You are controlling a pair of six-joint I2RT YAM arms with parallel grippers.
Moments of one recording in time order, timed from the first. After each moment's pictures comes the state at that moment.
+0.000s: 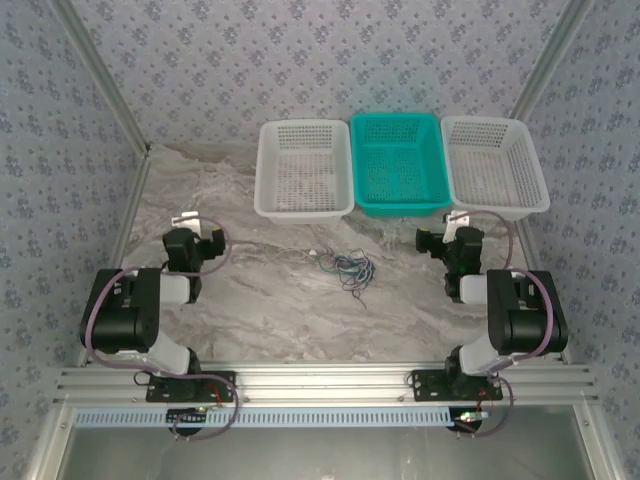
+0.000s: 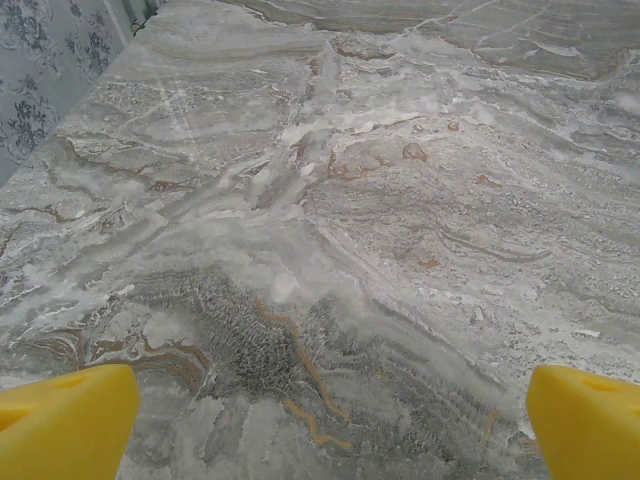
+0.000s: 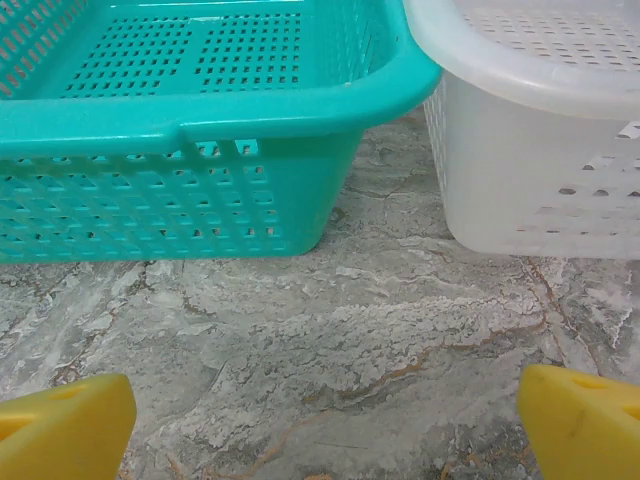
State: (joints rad) left arm -0.01 1.54 0.39 0.72 -0.14 -0.03; right arm -0.04 1.52 0.37 0.71 -0.02 -0.02
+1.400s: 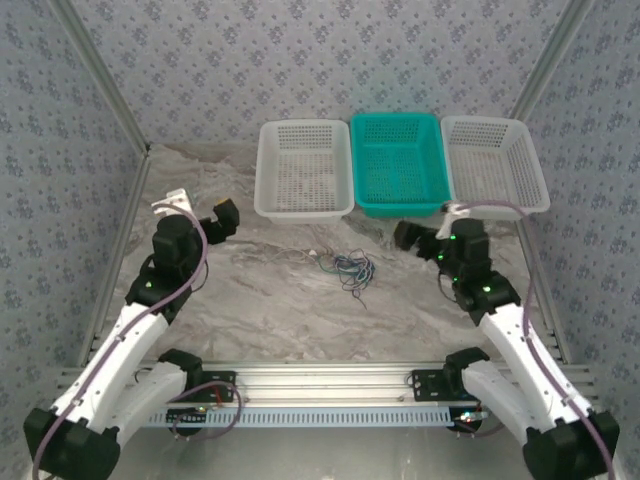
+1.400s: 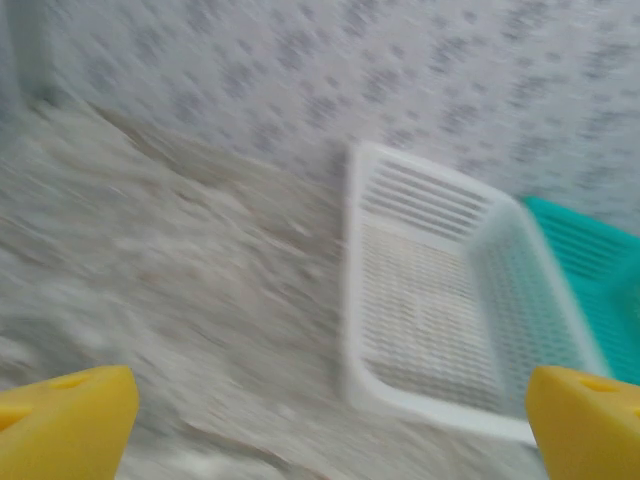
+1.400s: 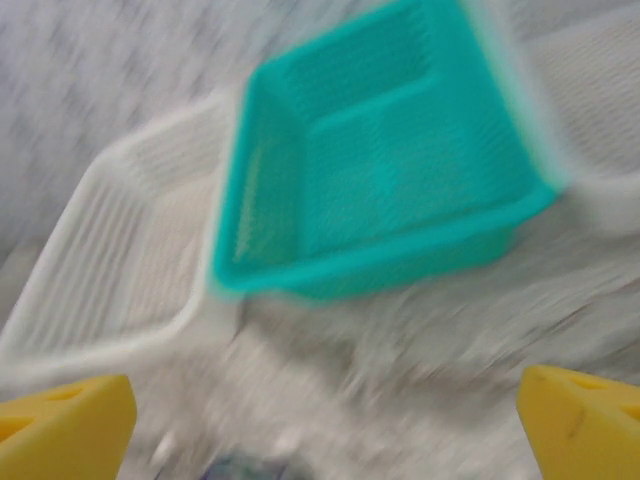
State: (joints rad) left arm -0.38 0.84 0.73 -0.22 -0.24 -0.56; right arm 0.34 0.82 0.67 -0.33 -0.07 0.46
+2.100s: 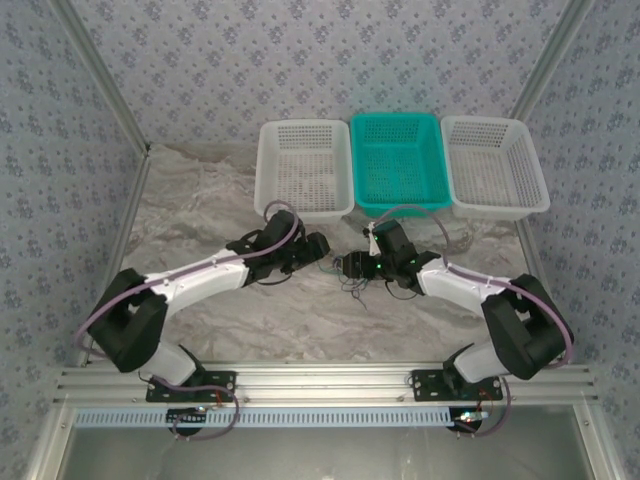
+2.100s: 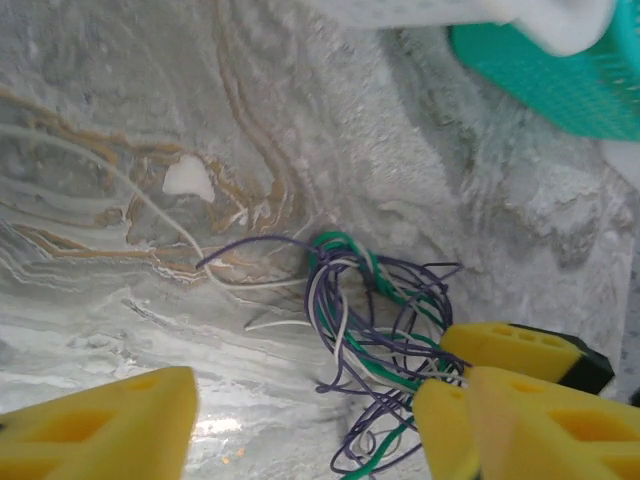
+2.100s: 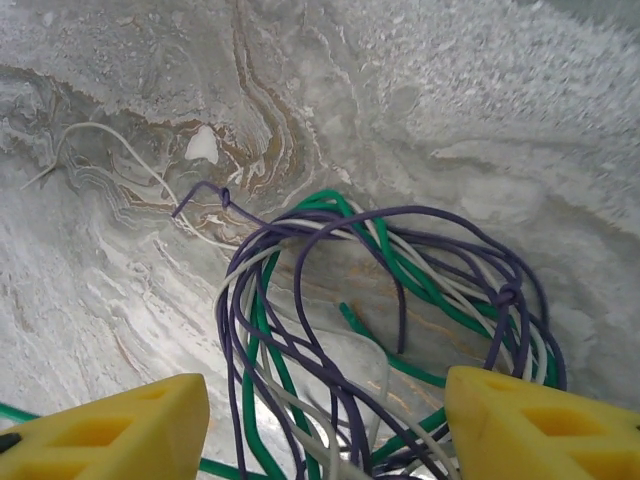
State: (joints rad) left arm -0.77 1.53 0.91 -0.17 0.07 -1.09; right arm 0.57 1.44 0.68 -0.10 -0.20 0.51
